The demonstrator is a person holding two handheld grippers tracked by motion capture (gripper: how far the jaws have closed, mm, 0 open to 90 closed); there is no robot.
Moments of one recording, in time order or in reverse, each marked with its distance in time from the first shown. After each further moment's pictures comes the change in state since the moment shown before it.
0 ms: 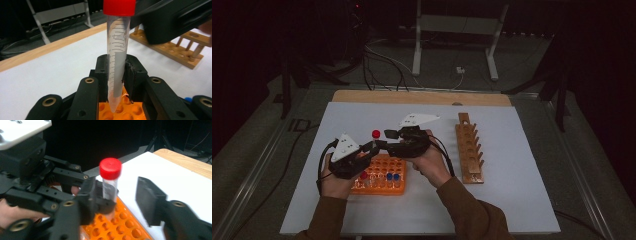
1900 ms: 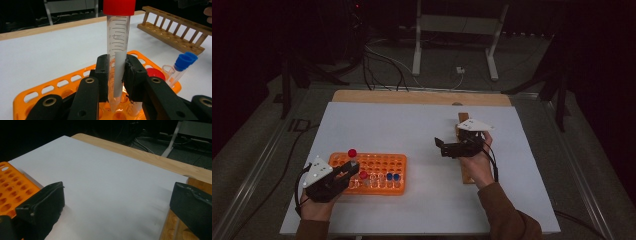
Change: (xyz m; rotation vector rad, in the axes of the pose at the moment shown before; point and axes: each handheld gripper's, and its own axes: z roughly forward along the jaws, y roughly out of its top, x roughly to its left) left arm 0.005 -0.060 -0.046 -0.017 0.028 -0.120; right arm -0.088 -0.072 -0.089 0.008 -0.479 0.049
